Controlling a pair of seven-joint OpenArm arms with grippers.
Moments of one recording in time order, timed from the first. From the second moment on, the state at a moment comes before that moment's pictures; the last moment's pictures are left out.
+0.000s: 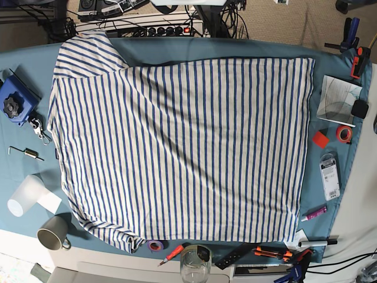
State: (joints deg) left arm 53.4 -4.0 -3.6 84.2 -6.9 -10.8 11.5; right arm -49.0 22.7 -13.4 83.9 -5.7 -6.7 -16.8
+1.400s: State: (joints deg) left arm 62.2 -4.2 -21.8 132.4 -14.3 -11.3 28.4; right arm -54.7 21.0 -2.1 133.4 -22.2 -6.9 -40.3
